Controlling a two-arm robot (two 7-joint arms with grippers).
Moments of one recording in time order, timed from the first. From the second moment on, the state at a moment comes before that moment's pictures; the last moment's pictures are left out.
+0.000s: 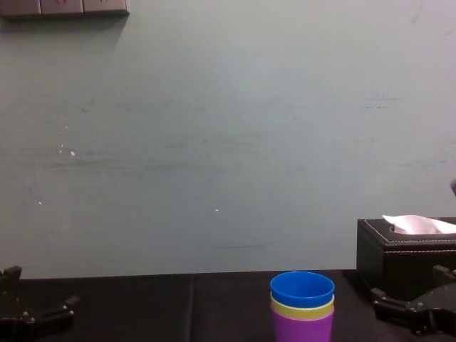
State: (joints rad) left arm -0.20 0.60 0.45 -1.41 -0.25 -0.12 0.03; right arm 0.14 0.25 -0.27 -1.45 0.02 0.04 -0.02
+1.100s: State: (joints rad) left arm -0.20 0.60 0.45 -1.41 -0.25 -0.12 0.03; right arm 0.14 0.25 -0.27 -1.45 0.02 0.03 -0.02
